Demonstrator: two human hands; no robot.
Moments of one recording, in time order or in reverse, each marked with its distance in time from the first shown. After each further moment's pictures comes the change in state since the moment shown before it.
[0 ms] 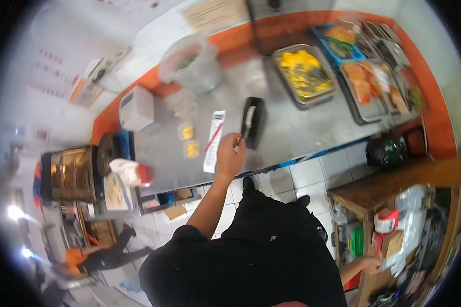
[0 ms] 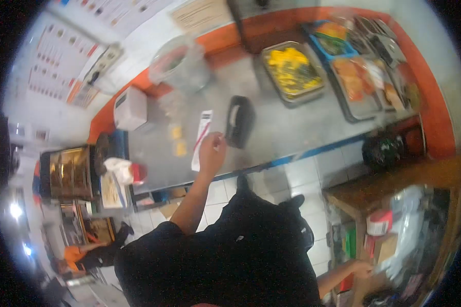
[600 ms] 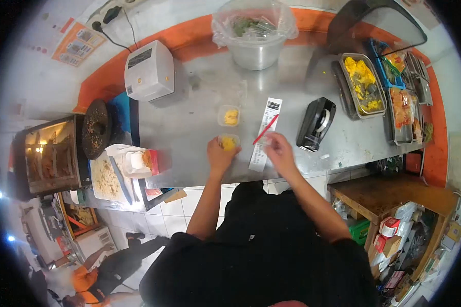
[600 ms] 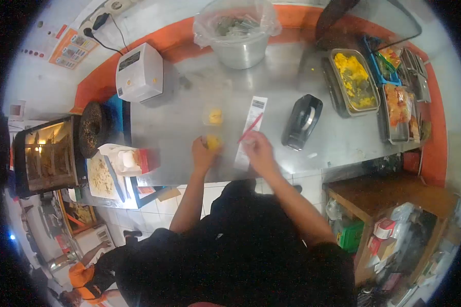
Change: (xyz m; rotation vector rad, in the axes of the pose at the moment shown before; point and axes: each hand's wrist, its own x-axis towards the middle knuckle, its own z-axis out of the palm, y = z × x) left_hand -0.047 -0.272 -0.117 -0.004 -0.068 -0.691; right_hand -0.716 -0.214 -0.217 0.486 -2.414 -0.662
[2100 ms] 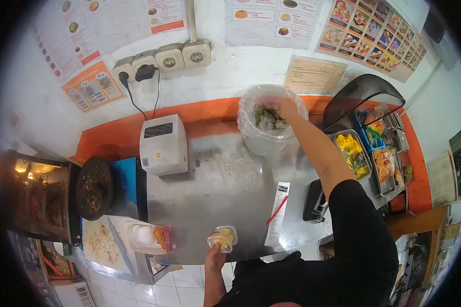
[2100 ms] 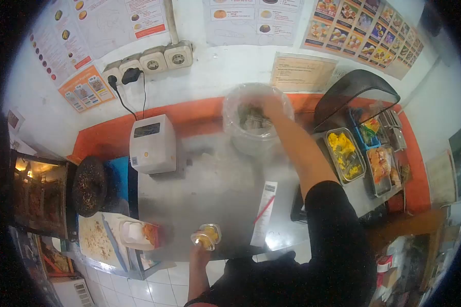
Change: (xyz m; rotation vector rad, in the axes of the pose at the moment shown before) left_hand -0.038 -0.074 -0.079 -1.697 -0.288 -0.193; right_hand 0.453 -0.063 -0.023 -1.000 0.169 -0.415
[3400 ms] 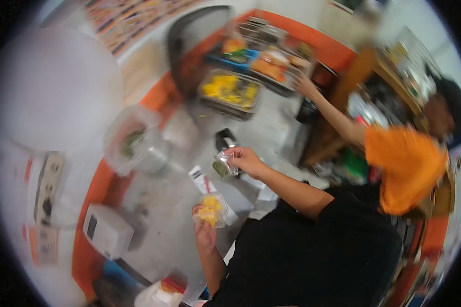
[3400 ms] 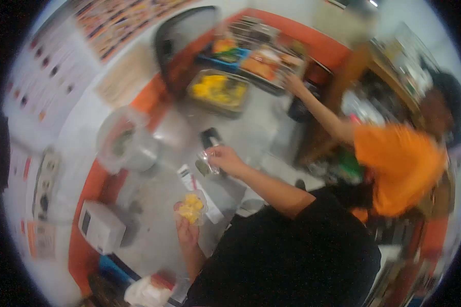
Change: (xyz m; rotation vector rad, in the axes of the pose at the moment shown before) left_hand 0.051 -0.054 0.156 0.290 -0.698 -0.356; right_hand -0.412 -0.038 -0.153 1.228 0.255 0.849
